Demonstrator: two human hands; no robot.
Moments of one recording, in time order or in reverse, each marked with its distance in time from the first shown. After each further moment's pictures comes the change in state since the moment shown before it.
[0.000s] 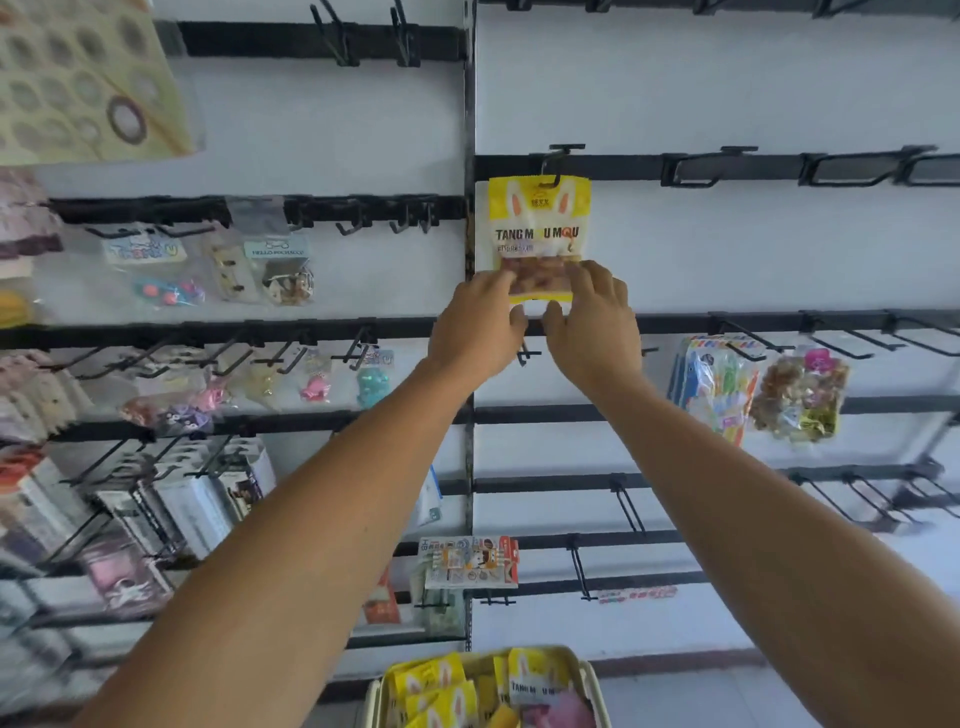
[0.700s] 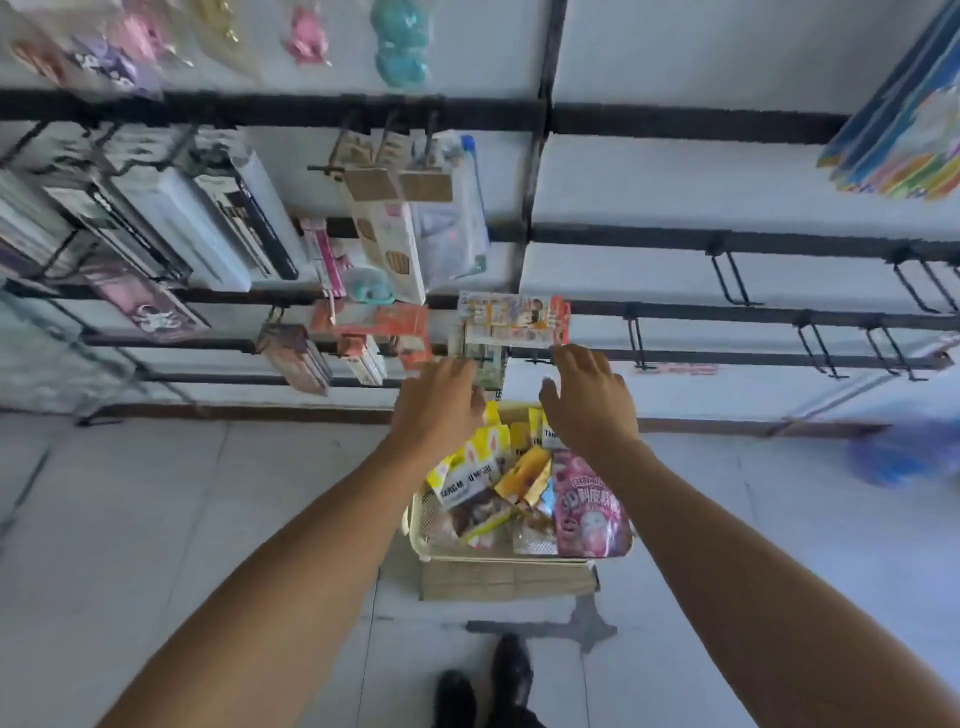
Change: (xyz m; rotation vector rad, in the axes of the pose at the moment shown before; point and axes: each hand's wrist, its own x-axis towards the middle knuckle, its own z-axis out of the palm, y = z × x) left_hand -0.307 -0.175 0.175 0.219 -0.626 -0.279; right_hand -0.304 0.055 0.183 -0.144 -0.779 0.119
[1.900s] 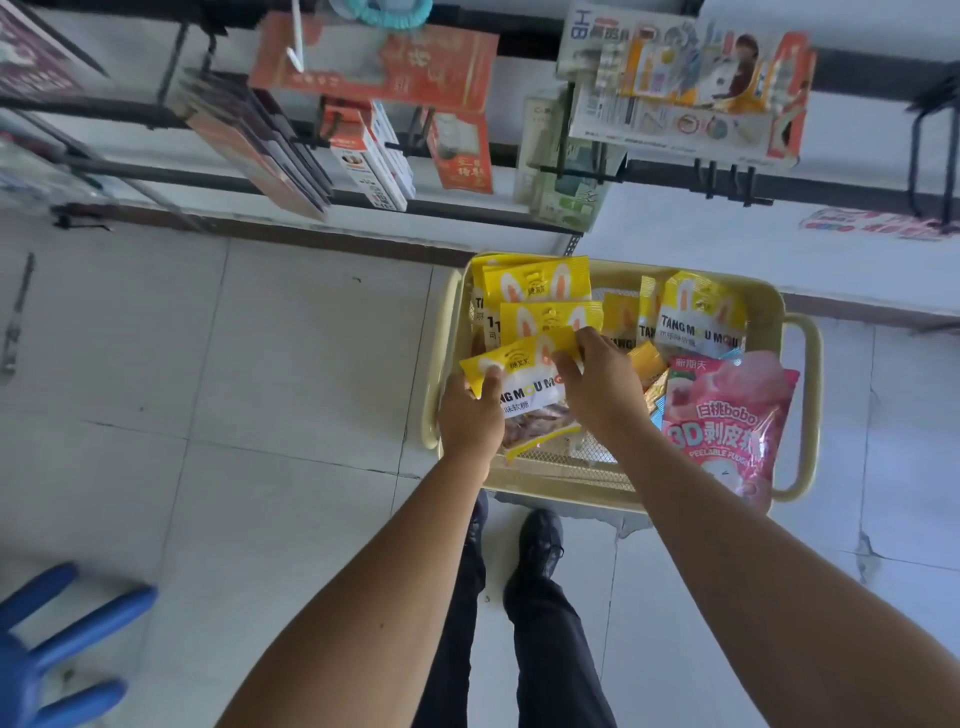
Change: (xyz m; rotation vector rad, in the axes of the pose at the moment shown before) left_hand -0.008 -0.076 0.296 -0.956 -0.021 -1.032; right_hand 0.037 0.027 0.293 0.363 -0.316 0.168
